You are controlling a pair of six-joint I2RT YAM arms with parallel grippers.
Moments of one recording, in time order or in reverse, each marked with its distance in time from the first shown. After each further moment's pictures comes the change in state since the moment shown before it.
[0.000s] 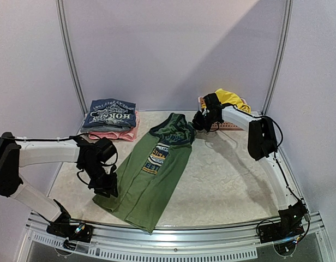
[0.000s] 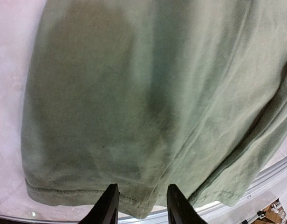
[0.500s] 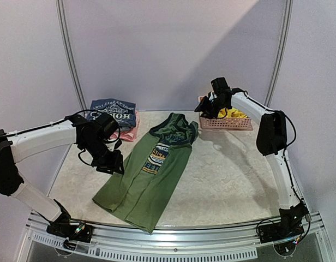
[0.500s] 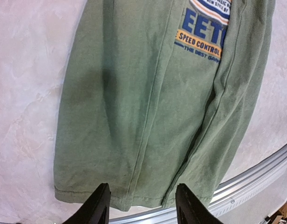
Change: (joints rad) left arm 0.008 0.015 0.301 -0.111 -0.087 0.103; right arm -0.029 -0.172 0.000 -0.117 0.044 -0.108
